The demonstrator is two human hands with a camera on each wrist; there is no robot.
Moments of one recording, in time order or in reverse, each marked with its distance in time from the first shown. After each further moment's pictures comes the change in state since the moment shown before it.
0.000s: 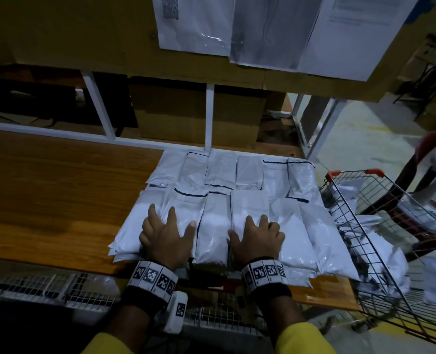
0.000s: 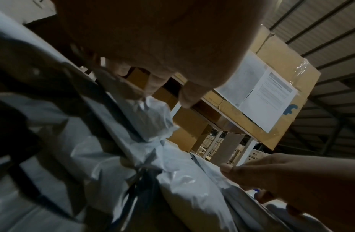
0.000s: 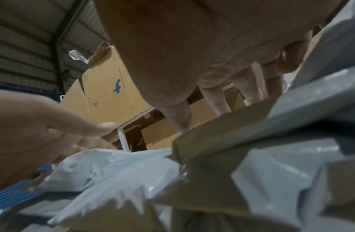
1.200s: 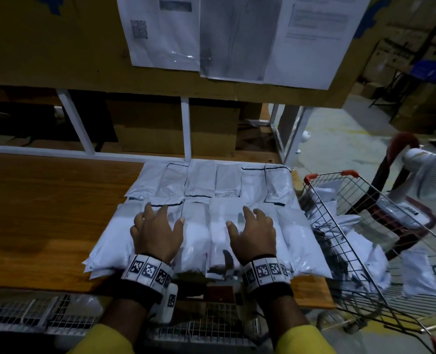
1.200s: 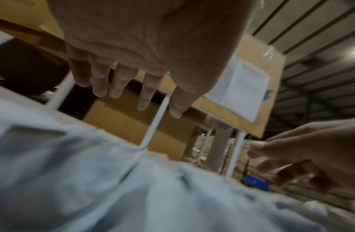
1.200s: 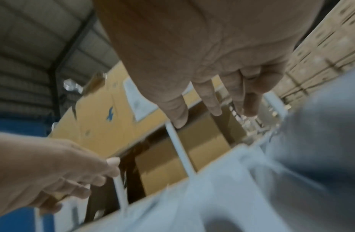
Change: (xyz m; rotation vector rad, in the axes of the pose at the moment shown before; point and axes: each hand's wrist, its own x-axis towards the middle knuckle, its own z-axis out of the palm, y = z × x) left_hand 0.008 0.051 -0.020 0.050 0.002 0.080; right_hand 0.020 0.050 -0.038 0.363 0.020 -0.020
